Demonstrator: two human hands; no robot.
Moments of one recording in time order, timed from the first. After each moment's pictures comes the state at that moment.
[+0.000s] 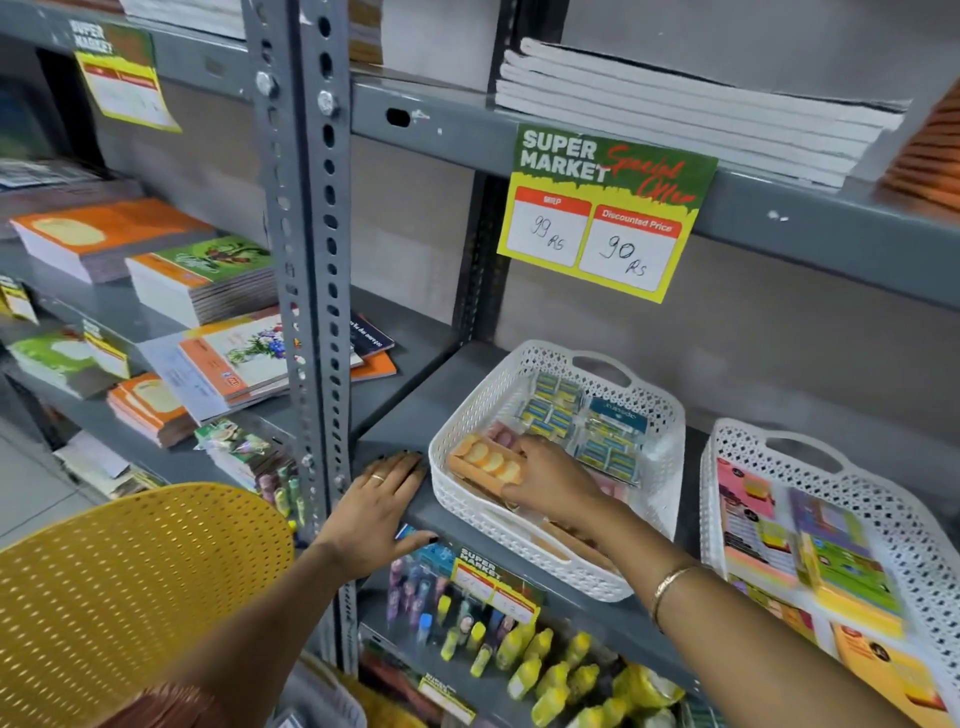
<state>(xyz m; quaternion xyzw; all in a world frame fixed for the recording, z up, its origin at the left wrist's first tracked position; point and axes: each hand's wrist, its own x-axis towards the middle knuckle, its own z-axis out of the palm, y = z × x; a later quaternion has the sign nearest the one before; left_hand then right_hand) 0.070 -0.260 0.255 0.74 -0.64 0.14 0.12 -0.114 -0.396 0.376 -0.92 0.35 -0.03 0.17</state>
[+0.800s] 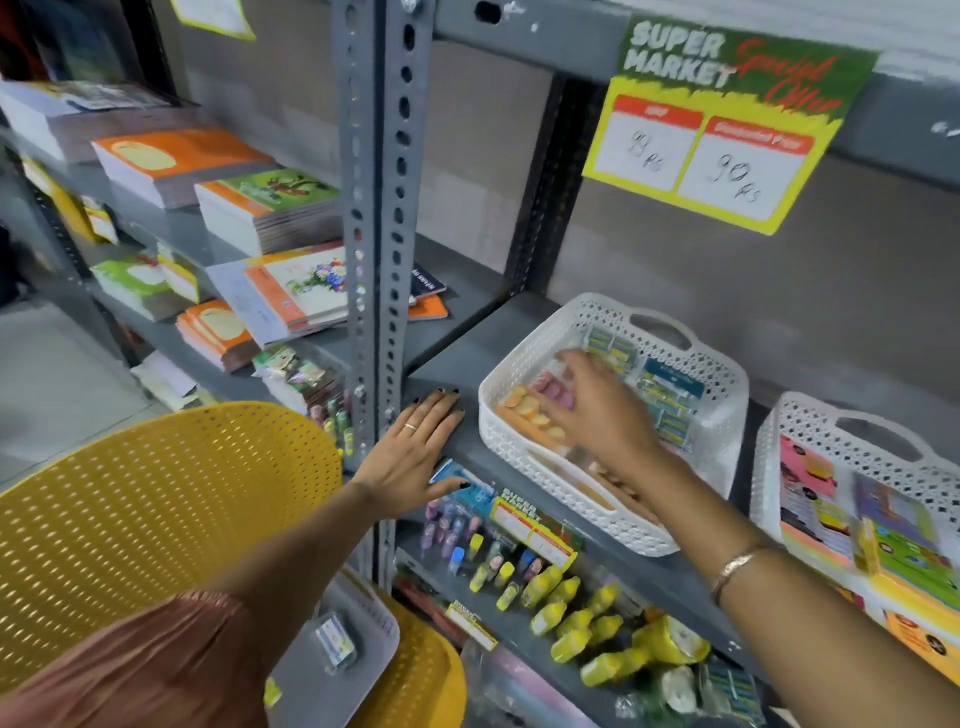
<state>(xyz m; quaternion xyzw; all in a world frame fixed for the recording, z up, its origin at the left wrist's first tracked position) 0.067 -0.241 0.254 0.75 -0.64 0.13 0.13 -0.110 -0.371 0.404 -0.93 0.32 -0.14 0.10</state>
